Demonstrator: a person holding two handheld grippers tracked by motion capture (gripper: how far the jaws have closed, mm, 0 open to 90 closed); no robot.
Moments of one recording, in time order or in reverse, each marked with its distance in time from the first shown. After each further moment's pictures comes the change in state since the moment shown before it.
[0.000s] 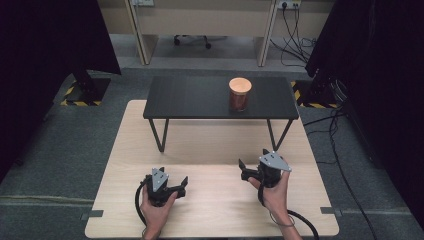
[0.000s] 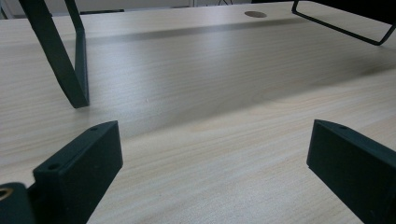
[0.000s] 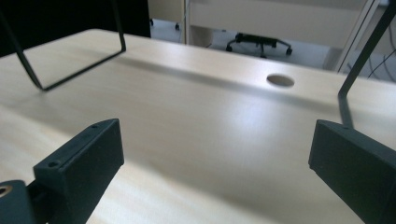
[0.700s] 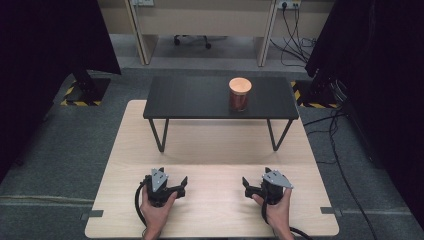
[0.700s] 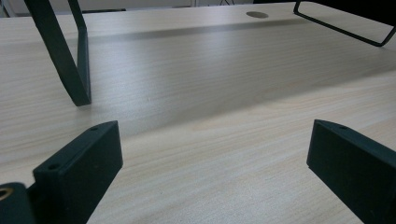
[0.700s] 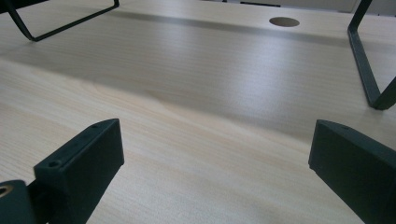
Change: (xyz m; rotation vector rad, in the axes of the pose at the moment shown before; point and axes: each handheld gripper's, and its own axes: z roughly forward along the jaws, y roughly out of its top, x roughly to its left) left arm -0.001 0.000 -0.001 0.000 0.005 -0.007; right arm -0.003 -0.046 -0.009 0.077 0.002 0.045
